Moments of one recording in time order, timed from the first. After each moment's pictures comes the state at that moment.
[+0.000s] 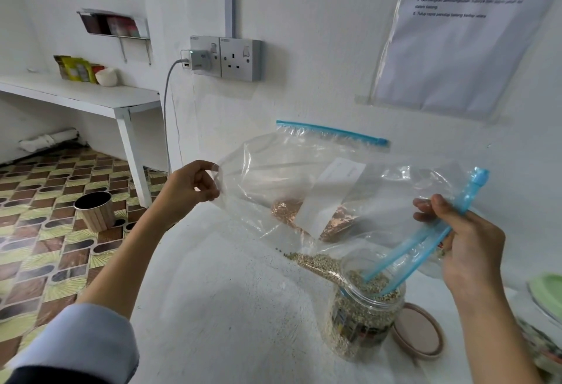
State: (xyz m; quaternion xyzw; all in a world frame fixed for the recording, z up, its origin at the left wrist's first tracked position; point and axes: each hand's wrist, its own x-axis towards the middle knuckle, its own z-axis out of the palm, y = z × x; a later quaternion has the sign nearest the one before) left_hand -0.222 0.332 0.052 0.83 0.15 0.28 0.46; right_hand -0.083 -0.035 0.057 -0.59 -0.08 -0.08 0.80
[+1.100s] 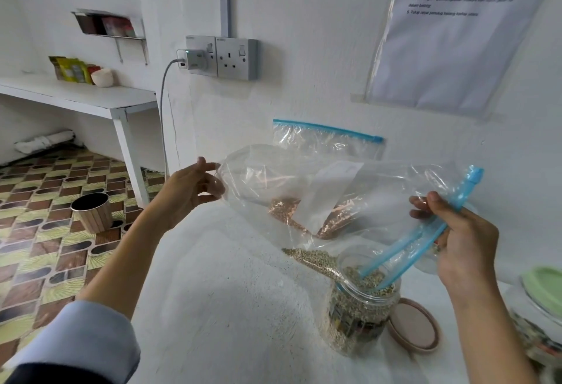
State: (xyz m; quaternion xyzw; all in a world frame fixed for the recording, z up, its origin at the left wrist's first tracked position) left_hand -0.214 0.327 0.052 0.66 0.14 0.22 0.71; right_hand -0.092 -0.035 0.062 -0.57 -0.07 -0.07 0.81
